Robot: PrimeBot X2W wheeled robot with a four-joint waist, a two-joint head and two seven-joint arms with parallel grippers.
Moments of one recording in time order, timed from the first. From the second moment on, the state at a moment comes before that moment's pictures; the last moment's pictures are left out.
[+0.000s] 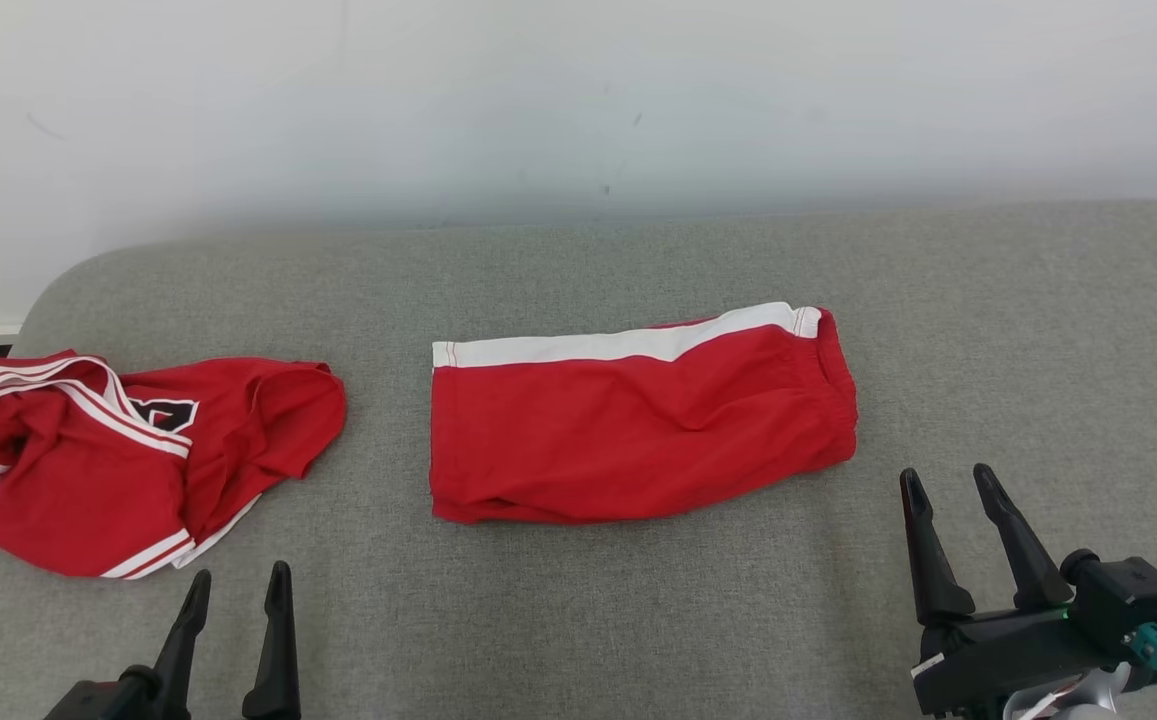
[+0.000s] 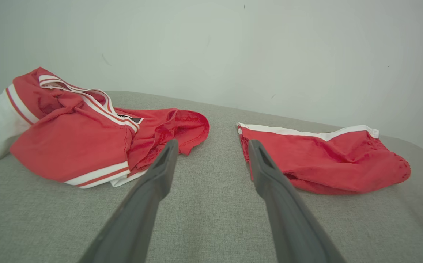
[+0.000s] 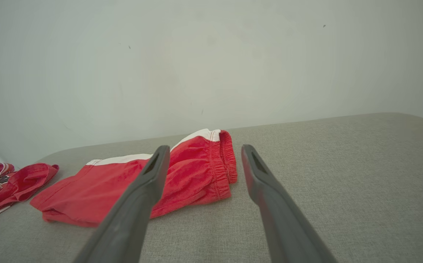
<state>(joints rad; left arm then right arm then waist) 0.06 0.14 -0.17 0.06 -0.30 0.03 -0.20 -0.02 -0.05 -0.04 0.16 0.28 0.13 -0.23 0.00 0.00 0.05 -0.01</state>
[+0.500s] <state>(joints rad) 0.06 0.15 -0.19 0.06 -0.28 0.05 -0.15 -0.04 -0.05 -0.07 0.12 0.24 0.13 -0.11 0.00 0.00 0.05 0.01</state>
